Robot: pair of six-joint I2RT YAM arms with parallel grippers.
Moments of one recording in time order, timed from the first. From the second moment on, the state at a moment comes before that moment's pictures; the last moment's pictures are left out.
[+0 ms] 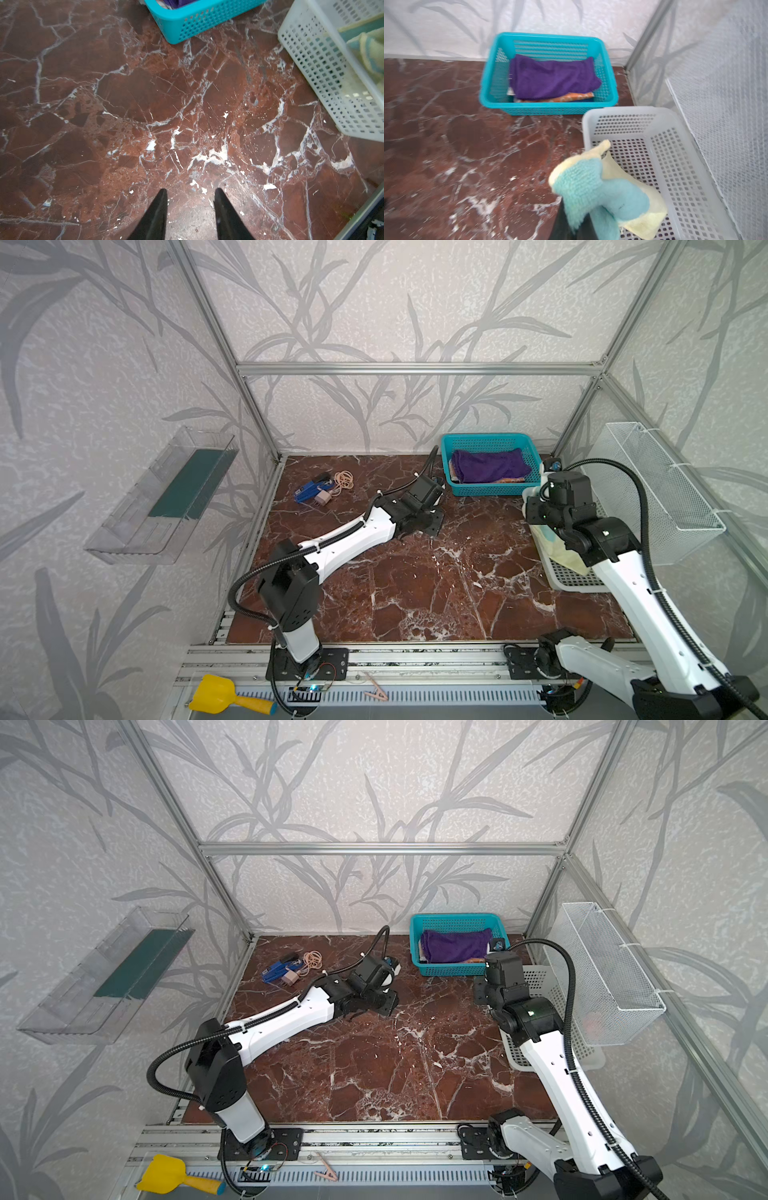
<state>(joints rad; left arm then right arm) -0.77 1.71 1.44 -0.60 -0.04 -0.32 0.35 1.07 1.28 -0.84 0.35 0.13</state>
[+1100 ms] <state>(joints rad) -0.69 1.84 1.44 -0.63 0.02 -0.32 0.30 1.45 1.07 -0.90 -0.07 0.39</state>
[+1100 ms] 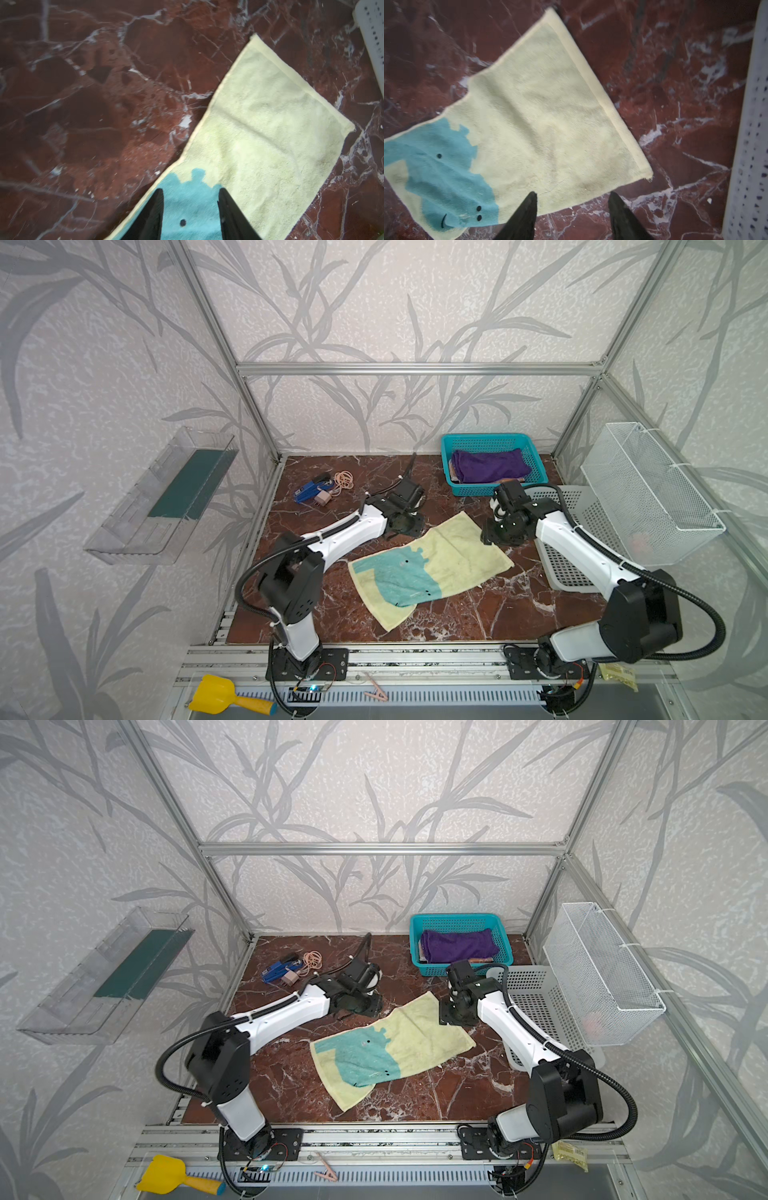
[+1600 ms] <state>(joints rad) -0.77 2.03 1.47 -0.71 0.01 -0.26 0.21 1.58 0.93 -0.86 0.02 0.45</state>
